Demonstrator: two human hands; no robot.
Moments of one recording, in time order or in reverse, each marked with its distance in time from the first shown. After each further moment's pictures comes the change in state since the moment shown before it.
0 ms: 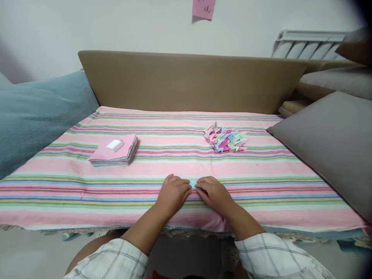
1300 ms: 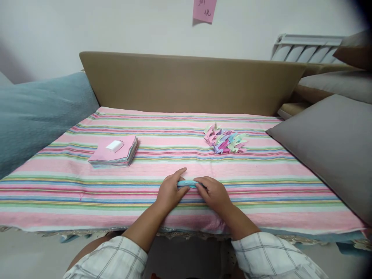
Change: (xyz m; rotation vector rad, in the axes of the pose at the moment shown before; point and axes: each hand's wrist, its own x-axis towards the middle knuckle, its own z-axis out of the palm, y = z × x) left_hand 0.006 -0.007 0.000 -0.383 0.061 -0.338; right_hand 0.008 -0.008 0.000 0.069 0.130 0.134
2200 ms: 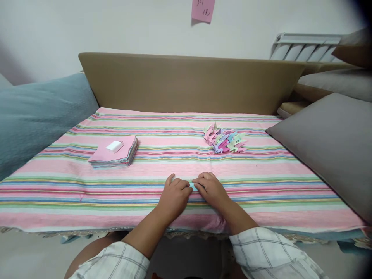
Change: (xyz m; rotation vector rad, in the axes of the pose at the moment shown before) left_hand -0.014 0.005 0.011 0.497 0.041 0.418; right_hand 0.008 0.013 0.007 -0.105 -0.110 0.008
